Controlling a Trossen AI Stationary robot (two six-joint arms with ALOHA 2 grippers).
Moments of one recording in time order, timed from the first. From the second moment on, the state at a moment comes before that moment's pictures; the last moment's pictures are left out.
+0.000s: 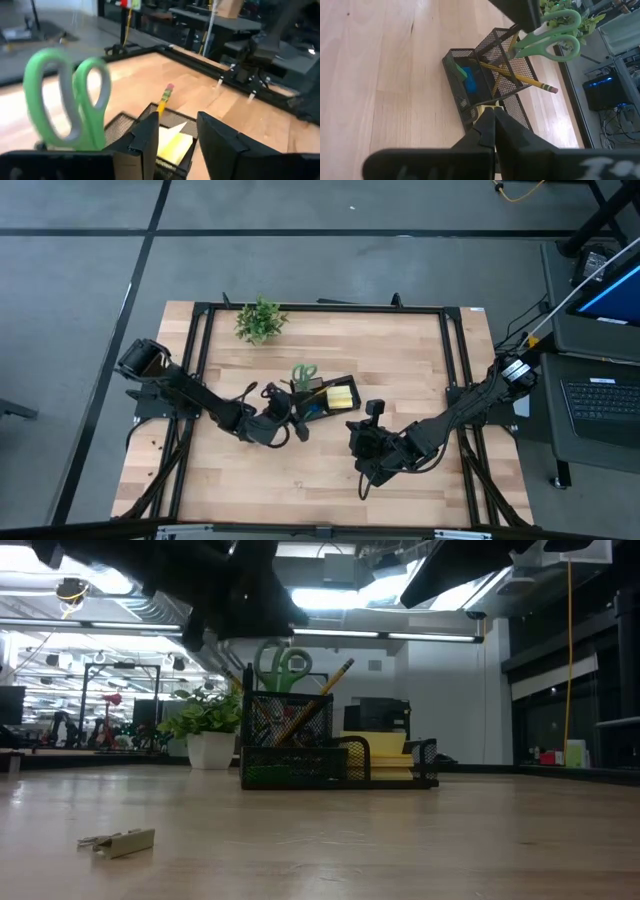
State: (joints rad) left arm -0.43 1.63 0.73 0.55 -1.04 -0.54; right arm 0.59 1.72 1.28 -0.66 0.86 0.28
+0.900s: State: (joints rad) left arm -0.78 1.63 0.89 0.36 -0.85 -0.20; right arm 0.59 1.72 1.28 -0.42 0.53 0.10
